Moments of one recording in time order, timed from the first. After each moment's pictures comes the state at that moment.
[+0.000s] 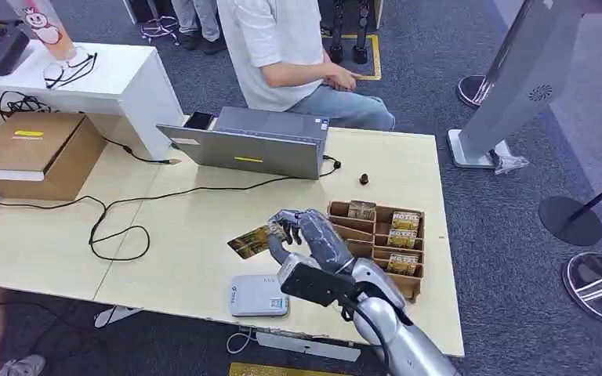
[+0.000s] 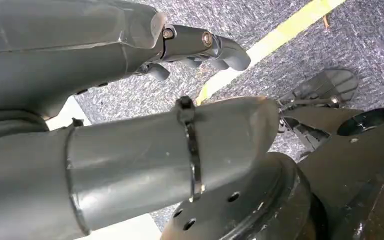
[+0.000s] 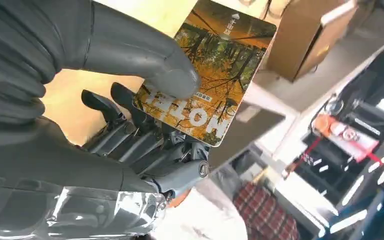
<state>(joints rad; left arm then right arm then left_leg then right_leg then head) -0.05 -0.11 0.90 -0.44 -1.32 -0.47 -0.11 -0.37 0.08 0.61 -1.32 0.39 0.05 -0.28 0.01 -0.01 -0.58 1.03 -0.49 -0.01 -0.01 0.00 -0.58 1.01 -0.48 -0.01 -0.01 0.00</state>
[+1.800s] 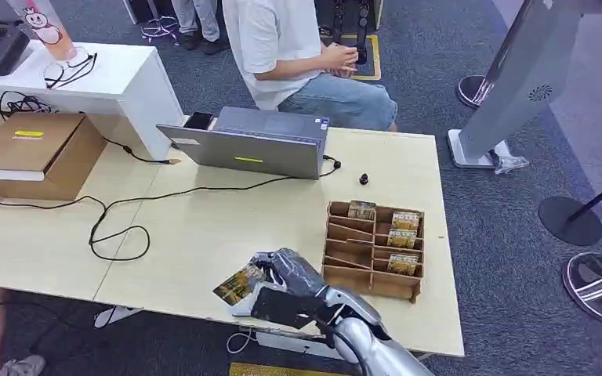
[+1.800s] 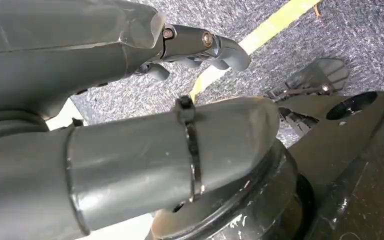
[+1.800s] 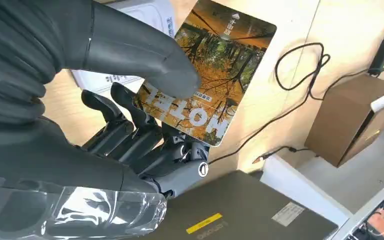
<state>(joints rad) -0.06 -0.08 0.79 -0.36 -1.21 -0.44 -0.11 -0.37 0.11 0.73 -1.13 0.38 0.09 -0.23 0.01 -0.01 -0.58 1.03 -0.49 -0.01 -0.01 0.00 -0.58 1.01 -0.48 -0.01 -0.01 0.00</state>
